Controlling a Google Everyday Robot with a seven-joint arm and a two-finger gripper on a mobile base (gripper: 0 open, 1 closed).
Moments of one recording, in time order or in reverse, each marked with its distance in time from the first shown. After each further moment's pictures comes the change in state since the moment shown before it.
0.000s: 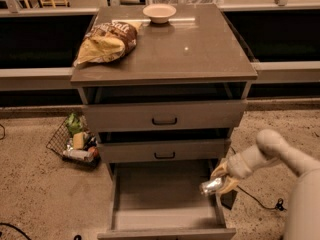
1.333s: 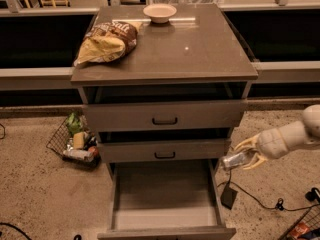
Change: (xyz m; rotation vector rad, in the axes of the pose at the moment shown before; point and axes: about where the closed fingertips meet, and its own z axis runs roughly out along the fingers) arm -0.081 -0.003 -0.148 0.200 -0.023 -0.147
